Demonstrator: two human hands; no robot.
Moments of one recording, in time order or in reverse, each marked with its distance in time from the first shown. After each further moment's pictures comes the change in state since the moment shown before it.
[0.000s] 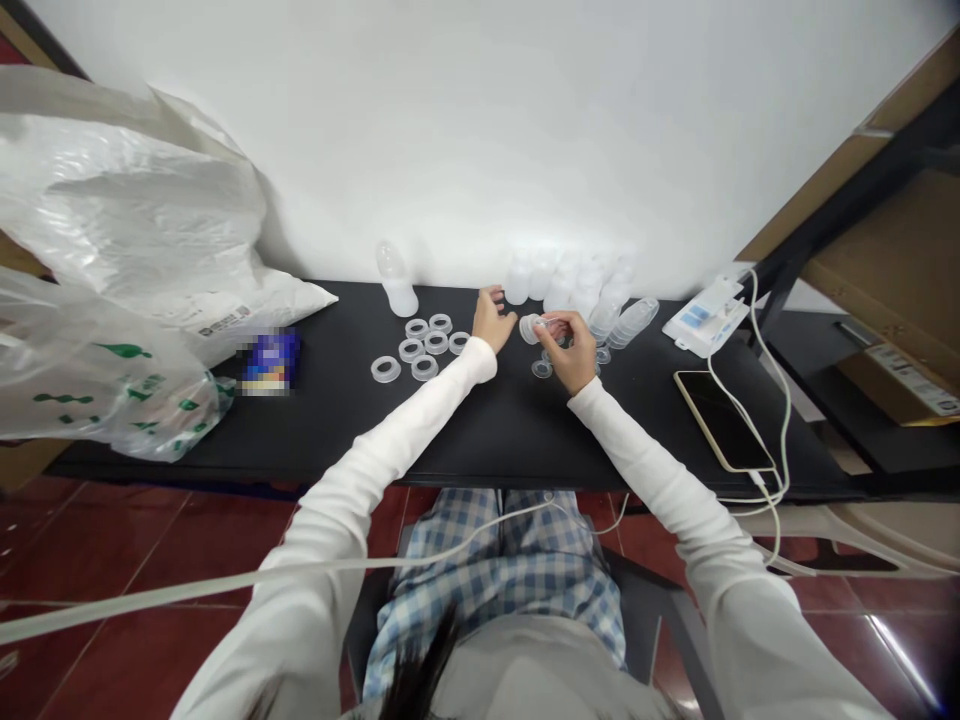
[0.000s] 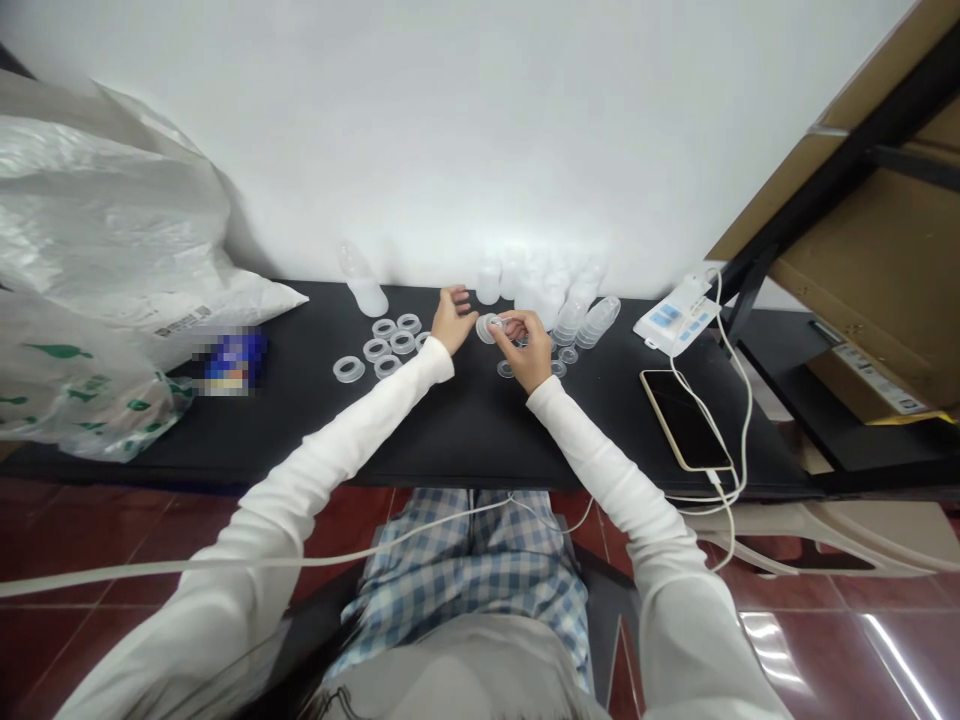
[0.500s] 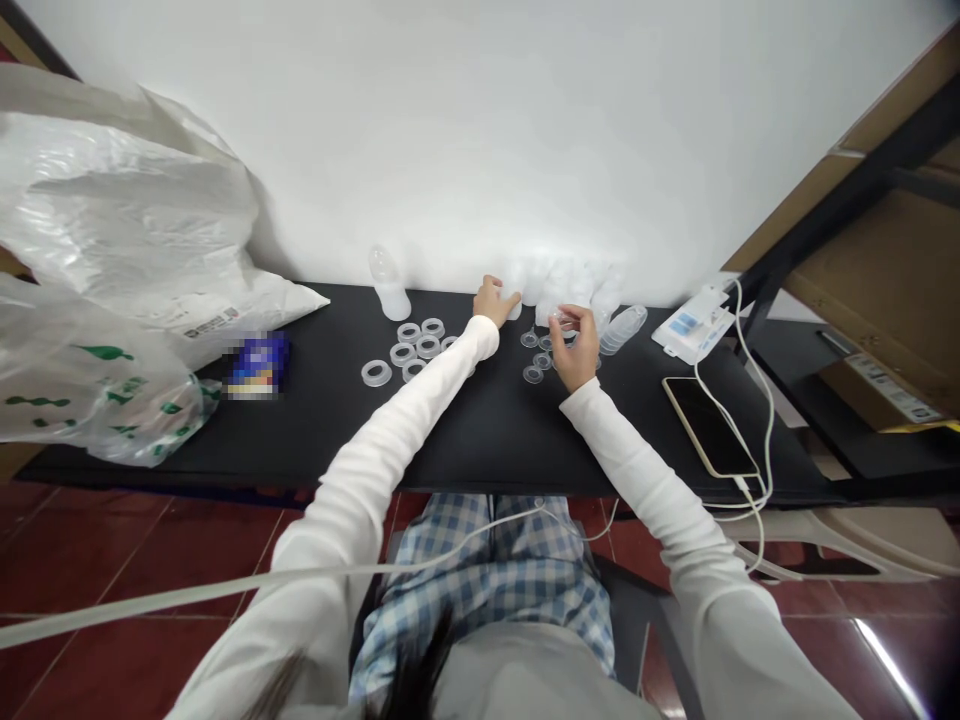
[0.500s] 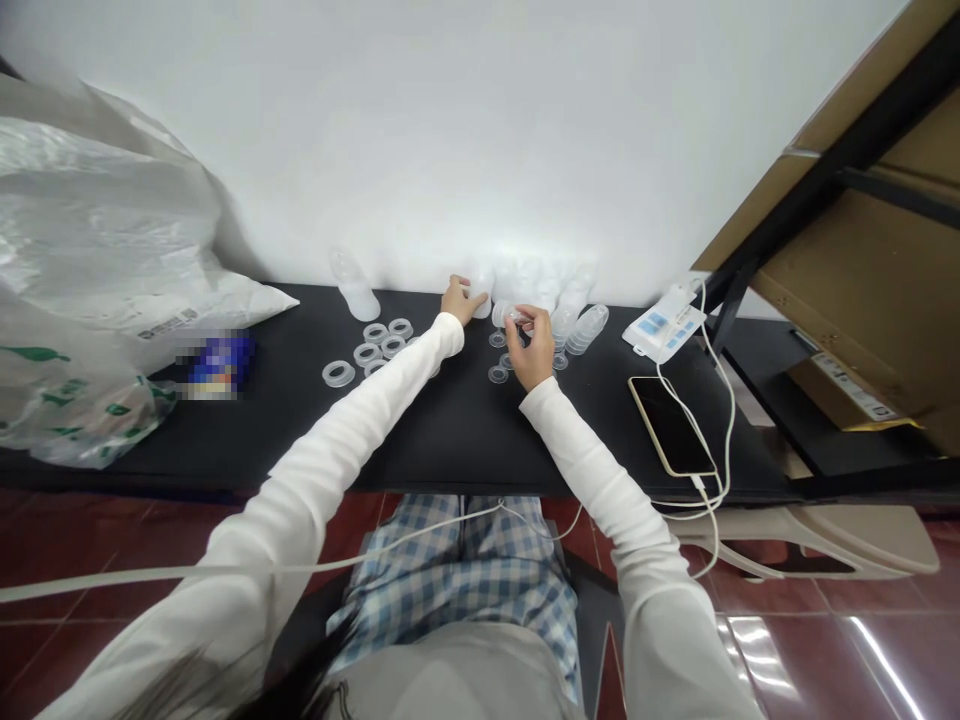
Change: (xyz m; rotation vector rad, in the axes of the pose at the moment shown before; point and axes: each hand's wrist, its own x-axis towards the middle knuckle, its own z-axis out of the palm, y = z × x) left_hand 0.055 0.001 0.027 0.187 0.074 -0.086; right_hand 0.011 0.016 -0.010 -0.125 0.141 -0.089
